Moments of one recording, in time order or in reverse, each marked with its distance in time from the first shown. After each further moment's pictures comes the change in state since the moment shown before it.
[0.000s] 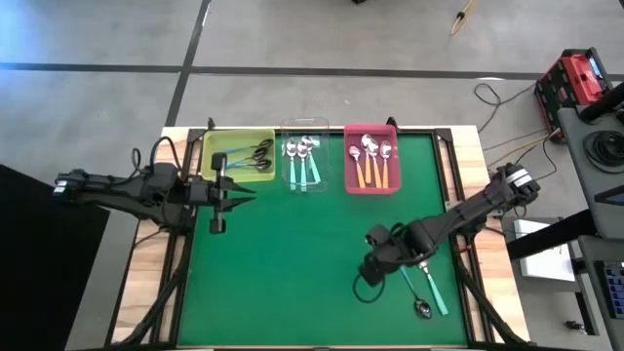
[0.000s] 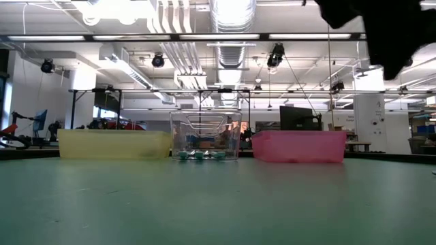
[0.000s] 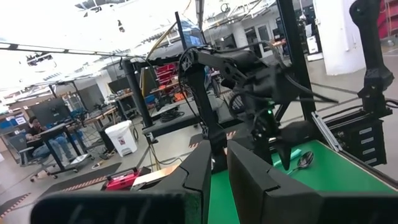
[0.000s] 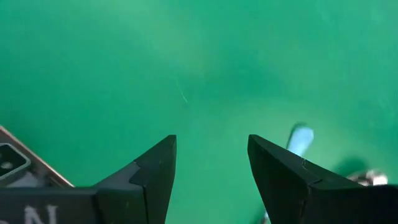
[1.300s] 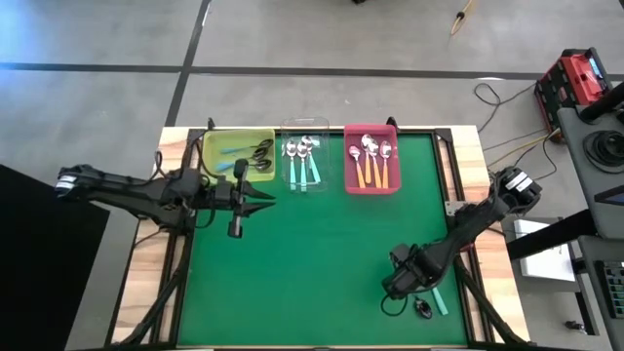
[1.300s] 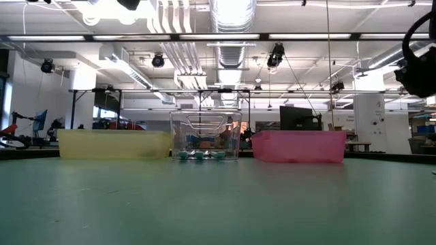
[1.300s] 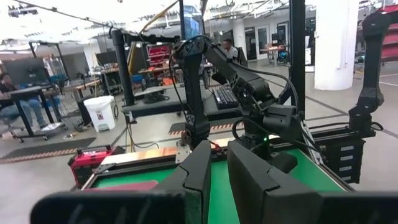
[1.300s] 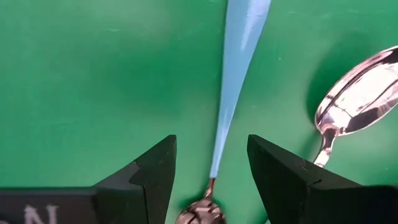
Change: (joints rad) left arm 0.000 0.200 0.000 0.159 0.000 -0.200; right arm 0.200 0.015 -0.358 0.189 -0.175 0.369
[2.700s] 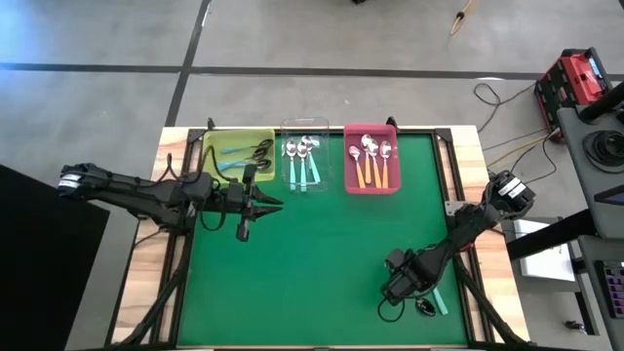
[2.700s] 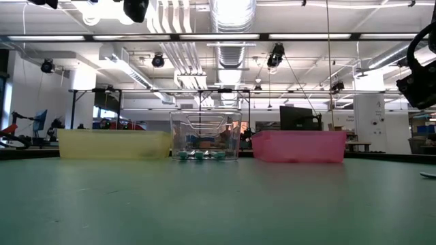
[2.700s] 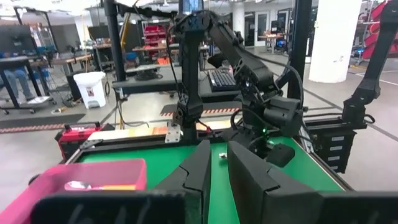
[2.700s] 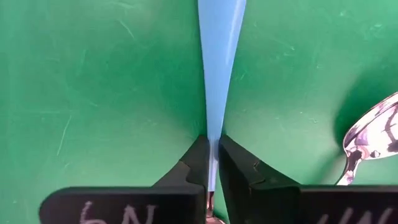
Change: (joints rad) left arm 0.000 0.079 0.000 0.000 0.004 -0.079; right arm 0.000 0.116 0.000 0.053 0.004 -0.122
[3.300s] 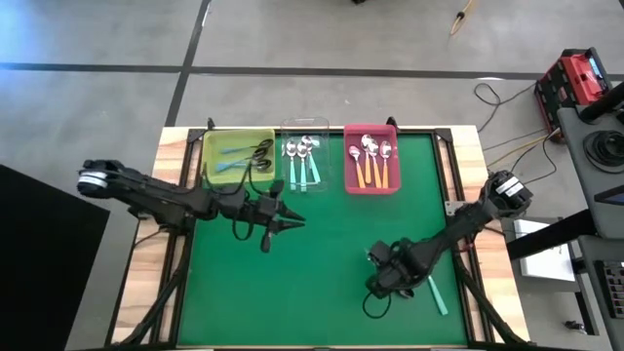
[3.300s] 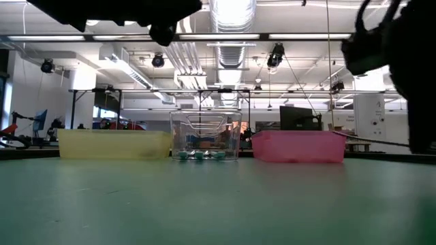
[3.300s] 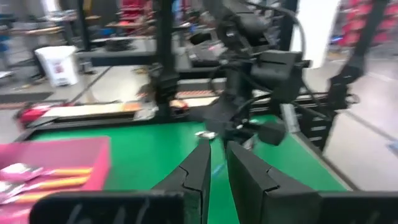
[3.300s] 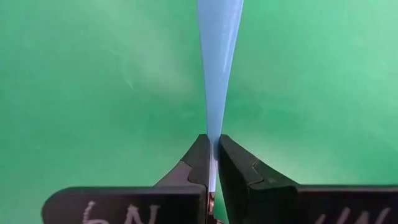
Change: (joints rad) left arm -0.003 0.316 0.001 0.227 0.077 -0.055; right arm -0.074 -0.028 0.119 -0.030 0.268 -0.247
